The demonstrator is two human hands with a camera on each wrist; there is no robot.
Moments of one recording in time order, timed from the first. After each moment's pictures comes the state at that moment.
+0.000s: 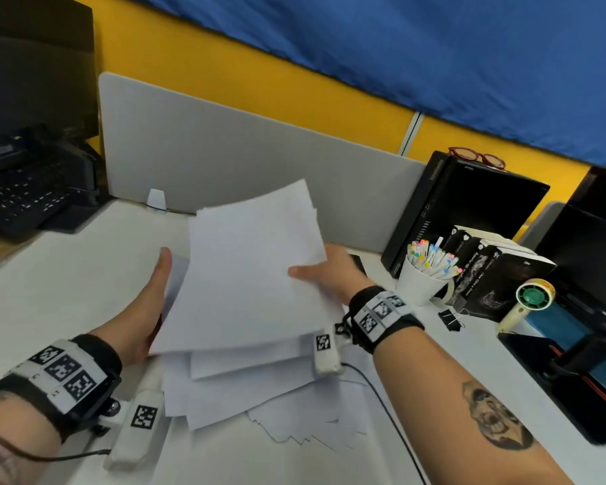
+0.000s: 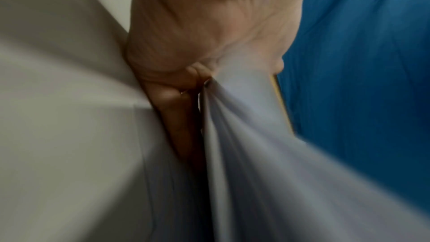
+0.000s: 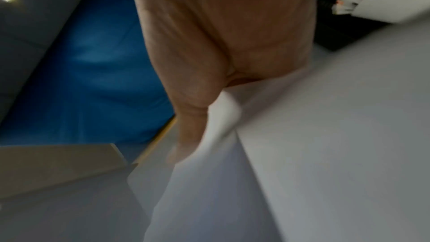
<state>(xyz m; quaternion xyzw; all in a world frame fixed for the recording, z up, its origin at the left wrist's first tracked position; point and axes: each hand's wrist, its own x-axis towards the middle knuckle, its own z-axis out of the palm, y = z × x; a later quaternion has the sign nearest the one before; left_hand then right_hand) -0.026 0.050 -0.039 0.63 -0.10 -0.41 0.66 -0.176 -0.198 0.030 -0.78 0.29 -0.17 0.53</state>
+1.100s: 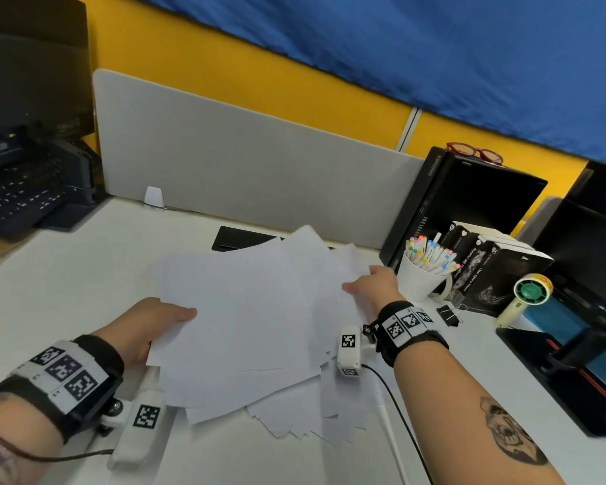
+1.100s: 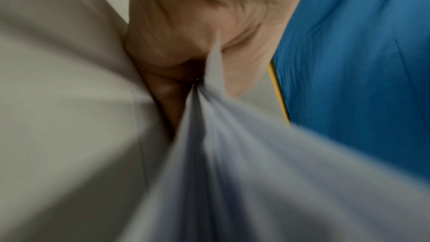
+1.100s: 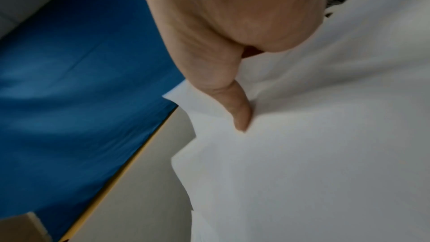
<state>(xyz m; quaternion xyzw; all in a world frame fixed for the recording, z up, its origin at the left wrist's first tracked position) -0.019 0.046 -0.059 0.73 -0.08 -0.38 0.56 -0.224 -0.245 0.010 -0.69 0.51 -0.26 0.44</state>
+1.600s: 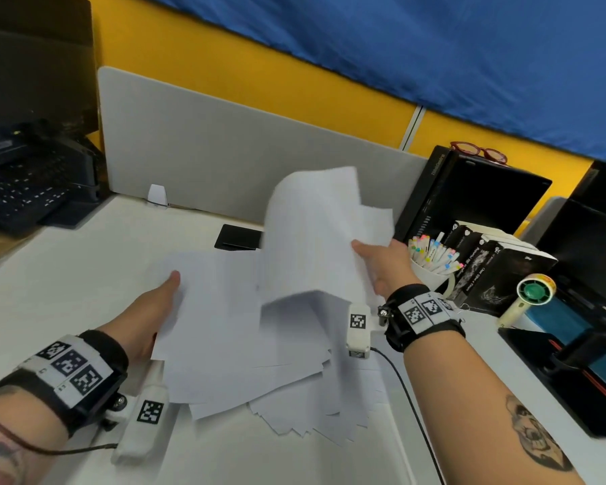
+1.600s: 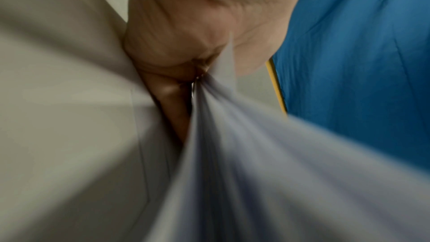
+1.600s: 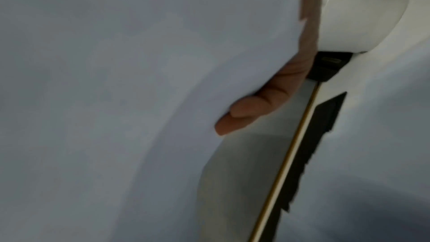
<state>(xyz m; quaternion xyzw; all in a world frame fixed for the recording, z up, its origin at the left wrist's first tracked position) -0.023 0.045 -0.049 0.70 0.00 -0.37 0.62 -0.208 -0.245 0.039 -0.56 0.40 -0.40 0.60</state>
